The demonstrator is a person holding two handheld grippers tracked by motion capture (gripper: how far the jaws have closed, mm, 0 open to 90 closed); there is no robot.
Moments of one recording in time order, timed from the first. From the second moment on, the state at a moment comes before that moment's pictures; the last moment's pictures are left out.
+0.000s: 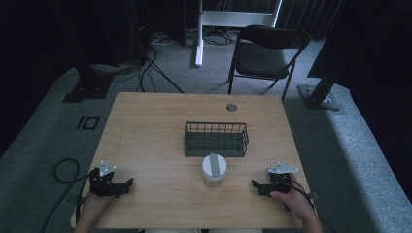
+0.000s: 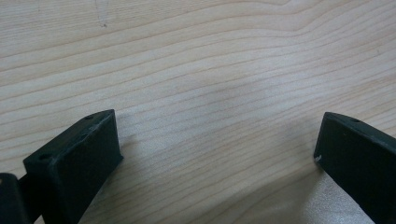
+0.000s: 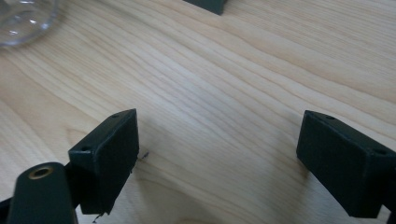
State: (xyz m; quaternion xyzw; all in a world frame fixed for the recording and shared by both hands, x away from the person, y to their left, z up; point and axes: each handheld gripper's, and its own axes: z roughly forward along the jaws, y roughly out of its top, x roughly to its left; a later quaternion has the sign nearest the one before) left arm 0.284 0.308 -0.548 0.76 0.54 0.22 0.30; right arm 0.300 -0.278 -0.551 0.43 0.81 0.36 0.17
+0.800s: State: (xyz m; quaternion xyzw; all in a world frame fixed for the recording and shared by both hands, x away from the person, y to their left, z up) left arm 0.284 0.308 -0.548 0.76 0.54 0.22 0.30; right arm 0.295 -0.233 -0.540 0.35 0.83 0.40 0.14
